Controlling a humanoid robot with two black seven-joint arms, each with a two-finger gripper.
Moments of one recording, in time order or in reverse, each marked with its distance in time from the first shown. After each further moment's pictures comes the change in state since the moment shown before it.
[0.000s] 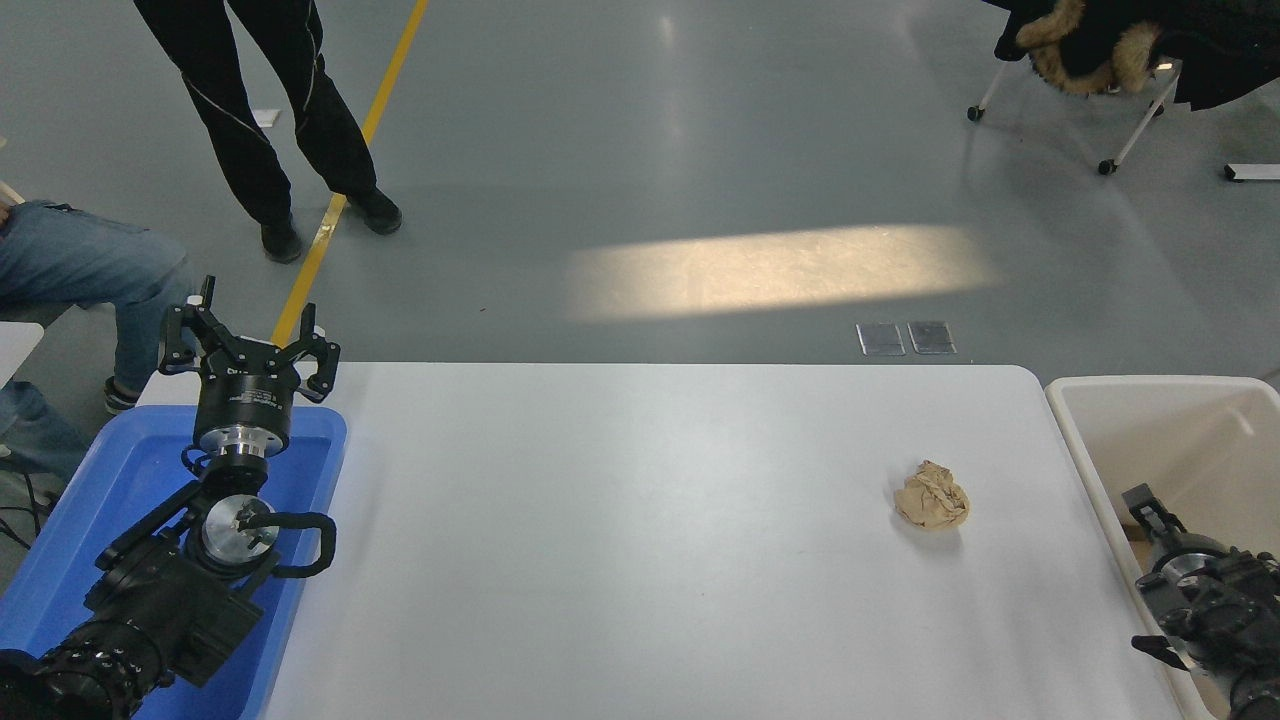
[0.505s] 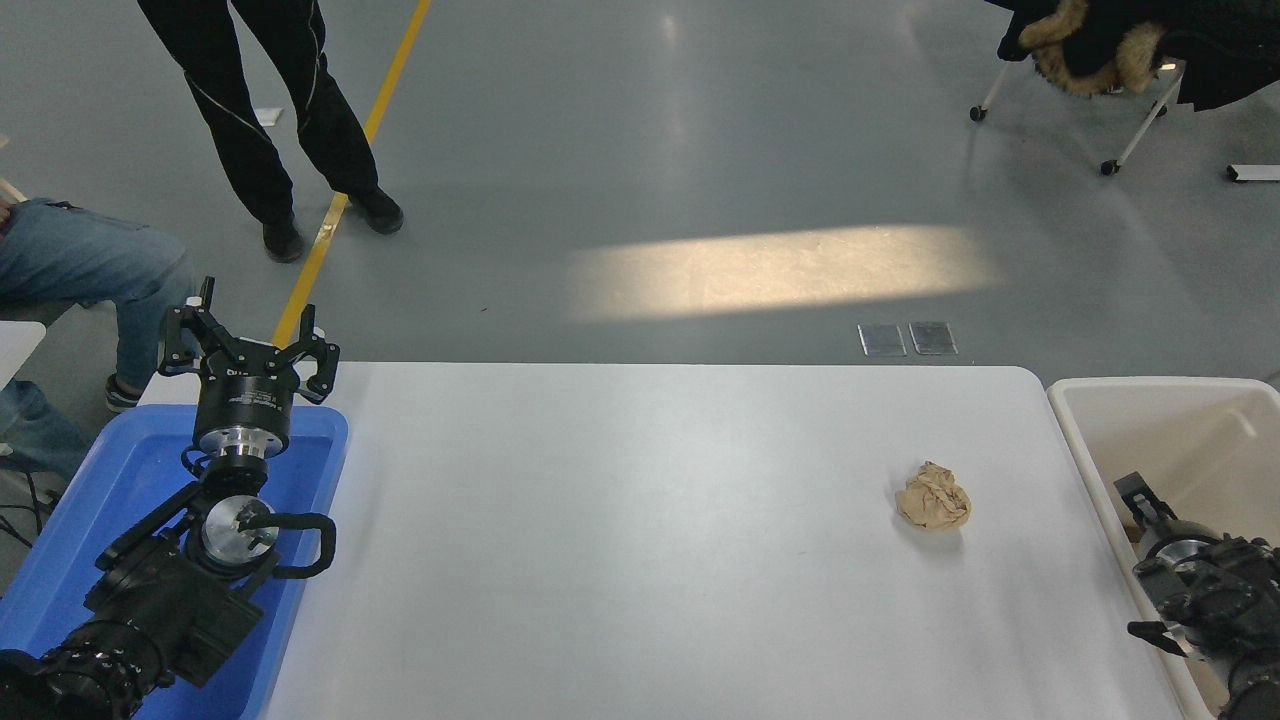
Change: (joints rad) left arm 0.000 0.000 0.000 0.000 0.001 0.002 -0.001; right arm 0.007 0.007 -0.007 0.011 0.009 0.000 -0.001
